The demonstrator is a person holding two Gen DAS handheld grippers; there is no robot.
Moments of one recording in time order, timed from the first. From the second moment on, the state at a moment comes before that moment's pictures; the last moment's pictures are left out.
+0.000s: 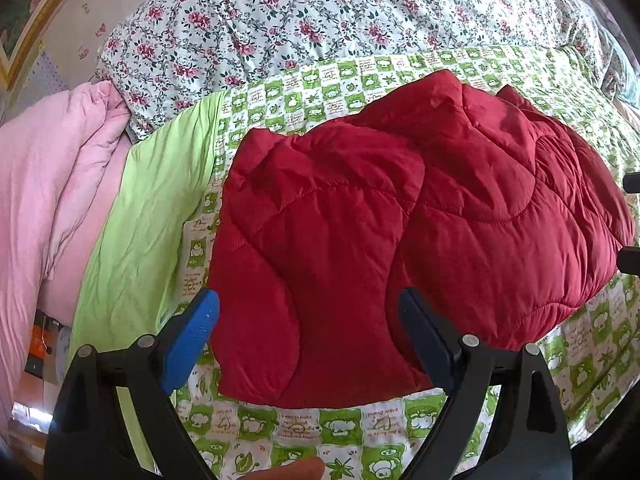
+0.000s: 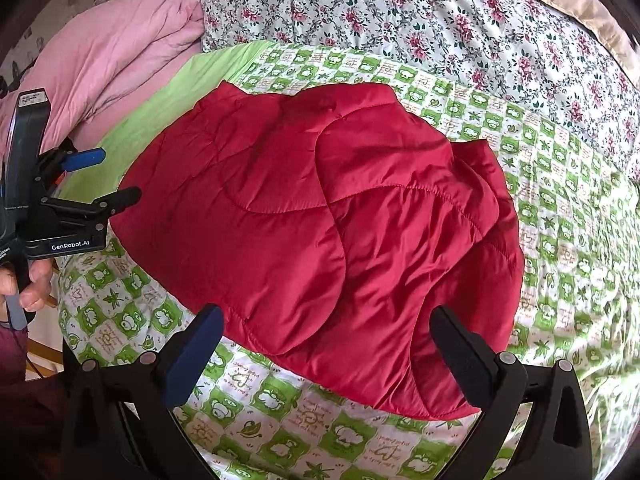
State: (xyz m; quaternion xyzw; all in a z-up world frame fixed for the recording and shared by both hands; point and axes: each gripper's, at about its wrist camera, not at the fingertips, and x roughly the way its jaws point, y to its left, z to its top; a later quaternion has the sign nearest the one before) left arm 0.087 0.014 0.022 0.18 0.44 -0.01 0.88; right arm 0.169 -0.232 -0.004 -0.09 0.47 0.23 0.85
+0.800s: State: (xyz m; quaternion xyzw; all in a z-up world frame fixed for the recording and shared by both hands) left arm 0.096 0.012 0.026 0.17 0.43 -0.02 0.88; right arm 0.180 -0.231 -0.006 -0.09 0.47 0.23 0.84
